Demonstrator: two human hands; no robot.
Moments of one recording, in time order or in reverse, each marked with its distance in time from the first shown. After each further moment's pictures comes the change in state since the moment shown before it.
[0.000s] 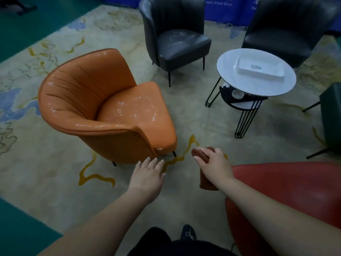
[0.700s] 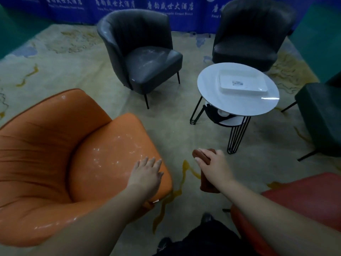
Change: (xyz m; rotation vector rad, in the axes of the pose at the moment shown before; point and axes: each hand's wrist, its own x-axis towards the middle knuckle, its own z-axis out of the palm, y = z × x) left_hand 0.286 -0.049 -0.116 0.120 -0.060 0.227; right_hand 0.238 -0.048 -0.016 0.086 0.161 0.178
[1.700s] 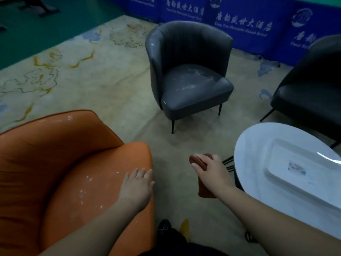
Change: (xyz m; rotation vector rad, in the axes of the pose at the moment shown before) left_hand 0.307 -0.074 -0.099 -0.235 -0.032 -0.491; right_hand 0.428 -0.124 -0.004 -0.136 -0.308 -0.351
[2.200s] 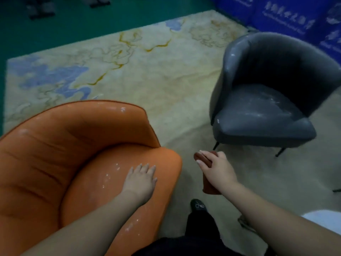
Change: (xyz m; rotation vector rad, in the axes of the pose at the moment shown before) left_hand 0.079 -0.083 -0.034 -0.163 -0.009 -0.414; right_hand 0.194 -0.121 0.058 -0.137 -0.244 -0.363
